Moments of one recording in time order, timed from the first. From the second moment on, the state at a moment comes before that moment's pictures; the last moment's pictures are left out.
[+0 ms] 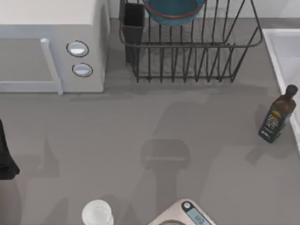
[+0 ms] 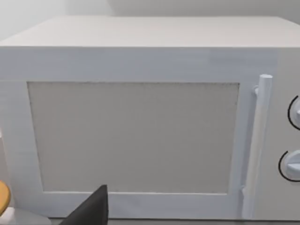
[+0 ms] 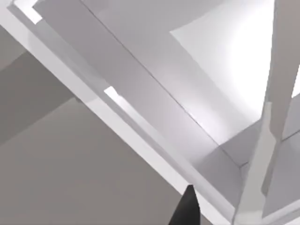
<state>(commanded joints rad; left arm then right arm) 0.00 0.00 0.00 0.00 0.00 0.00 -0.28 2.17 2.03 -1.57 0.02 -1.08</state>
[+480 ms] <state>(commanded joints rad) 0.00 0.00 0.00 0.00 0.00 0.00 -0.21 2.63 2.76 -1.70 0.01 -1.12</state>
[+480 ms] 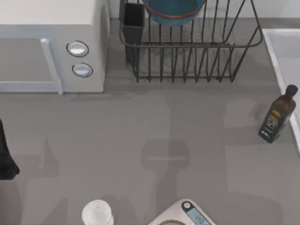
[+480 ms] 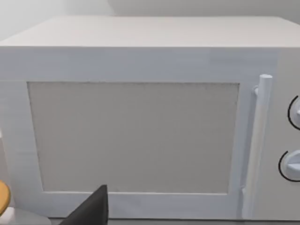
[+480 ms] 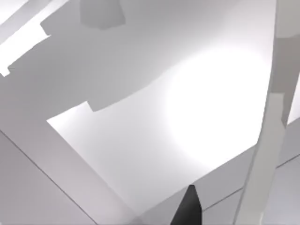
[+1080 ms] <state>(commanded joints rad) 0.00 0.00 0.00 0.00 0.00 0.00 -0.16 2.75 2.90 -1.72 0.00 -1.15</state>
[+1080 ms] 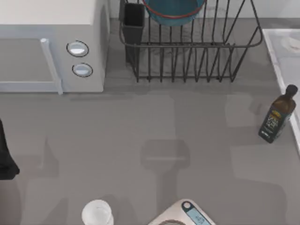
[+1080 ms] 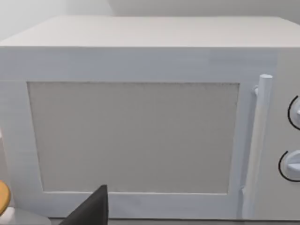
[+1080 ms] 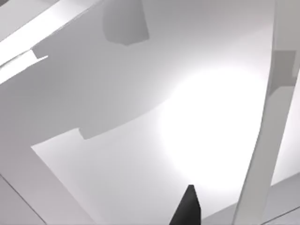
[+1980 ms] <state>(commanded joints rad) 0.00 0.00 0.00 0.00 0.00 0.00 -0.16 2.61 2.44 -1.41 0.00 -1.15</state>
